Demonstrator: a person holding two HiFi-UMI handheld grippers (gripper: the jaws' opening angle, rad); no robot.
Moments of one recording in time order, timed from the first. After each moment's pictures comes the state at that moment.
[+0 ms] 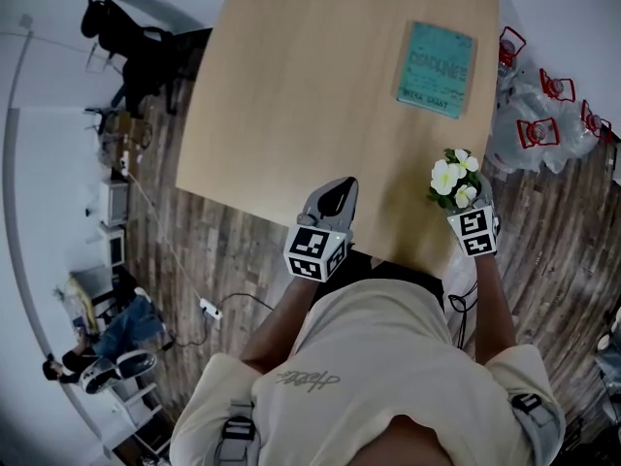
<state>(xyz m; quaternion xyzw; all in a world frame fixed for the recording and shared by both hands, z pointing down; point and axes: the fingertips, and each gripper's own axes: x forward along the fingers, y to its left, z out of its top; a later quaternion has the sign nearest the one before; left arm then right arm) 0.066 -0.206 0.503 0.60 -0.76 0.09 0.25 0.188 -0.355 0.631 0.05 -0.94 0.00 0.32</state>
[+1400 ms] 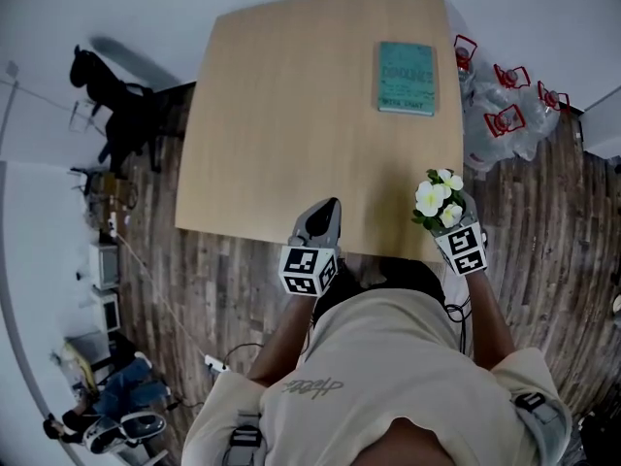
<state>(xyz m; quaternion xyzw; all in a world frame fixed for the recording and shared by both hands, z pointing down) 0.060 -0.130 0.497 0.63 -0.75 0.07 0.21 0.215 -0.260 0.578 0.11 -0.95 0.01 0.29</state>
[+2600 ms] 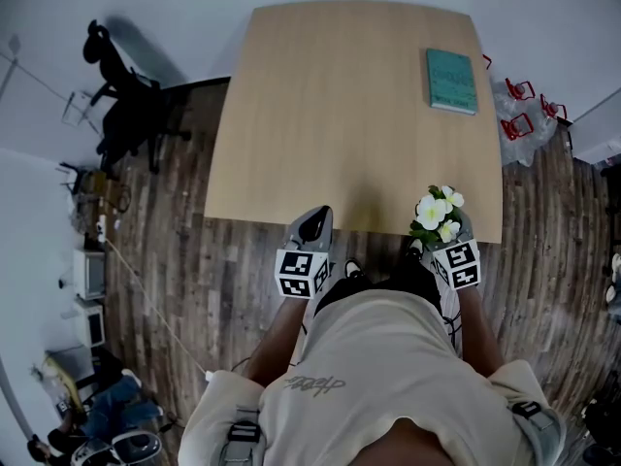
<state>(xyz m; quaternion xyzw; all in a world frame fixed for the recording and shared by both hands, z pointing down) -0.071 0.051 0.506 0.64 -0.74 0.06 0.20 0.116 -0.077 0.563 0.16 -0.95 0.03 0.28</state>
